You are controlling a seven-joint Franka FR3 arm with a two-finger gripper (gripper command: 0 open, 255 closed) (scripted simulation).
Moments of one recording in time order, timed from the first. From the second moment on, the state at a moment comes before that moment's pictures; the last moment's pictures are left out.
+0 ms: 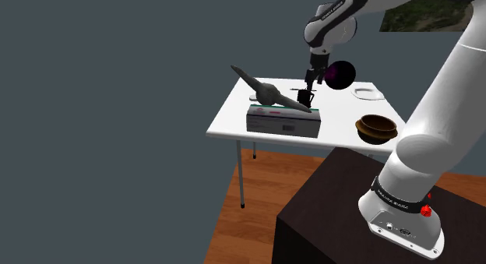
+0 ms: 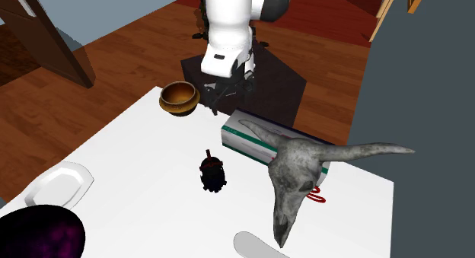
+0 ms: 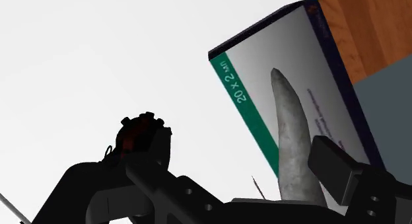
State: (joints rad) arm -0.08 -0.04 -0.49 -2.22 -0.05 2.21 -0.50
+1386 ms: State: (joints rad) arm -0.26 0.49 -0.45 -1.88 0.32 2.36 -0.81
